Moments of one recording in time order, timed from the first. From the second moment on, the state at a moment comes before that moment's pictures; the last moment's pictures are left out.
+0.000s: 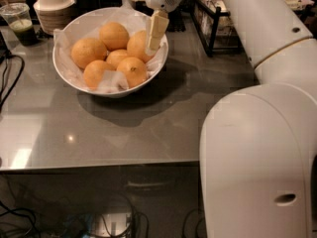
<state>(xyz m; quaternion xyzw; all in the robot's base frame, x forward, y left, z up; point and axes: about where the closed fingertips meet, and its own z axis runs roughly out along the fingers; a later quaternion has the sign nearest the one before) 0.696 0.034 0.966 -0.79 0.53 0.08 0.30</state>
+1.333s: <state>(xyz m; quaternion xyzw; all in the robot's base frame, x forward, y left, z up) 0.701 0.020 0.931 -0.75 0.57 0.09 0.32</state>
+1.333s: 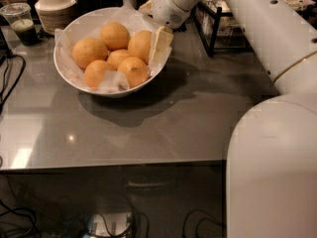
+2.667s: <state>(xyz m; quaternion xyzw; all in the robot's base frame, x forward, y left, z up) 0.689 0.027 1.031 -0.75 0.52 0.00 0.42</state>
